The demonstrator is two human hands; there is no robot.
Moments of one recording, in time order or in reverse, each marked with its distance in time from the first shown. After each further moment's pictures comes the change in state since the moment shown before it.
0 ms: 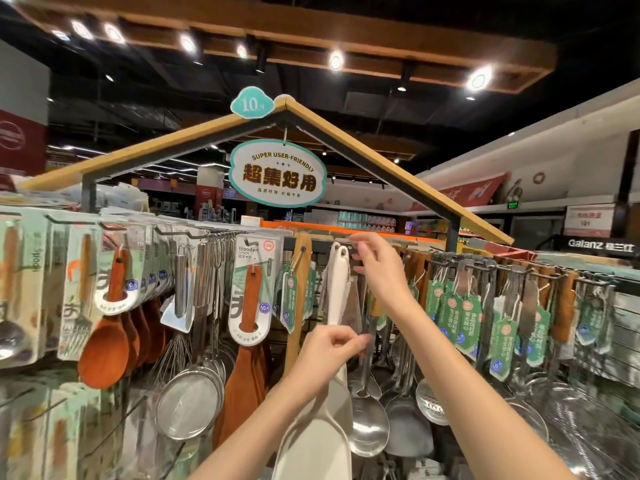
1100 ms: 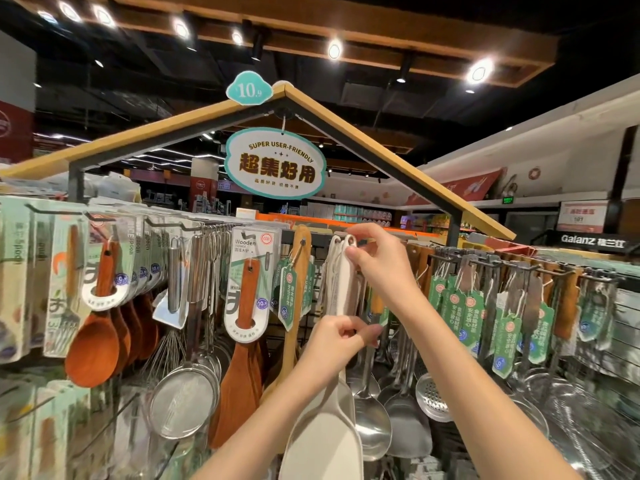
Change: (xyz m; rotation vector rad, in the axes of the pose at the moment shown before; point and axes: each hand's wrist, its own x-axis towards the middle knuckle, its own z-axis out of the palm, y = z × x) left_hand 0.012 -0.003 0.007 -0.137 -0.029 -0.048; right_hand -0.005 -0.012 -0.003 -0.125 -0.017 -0.069
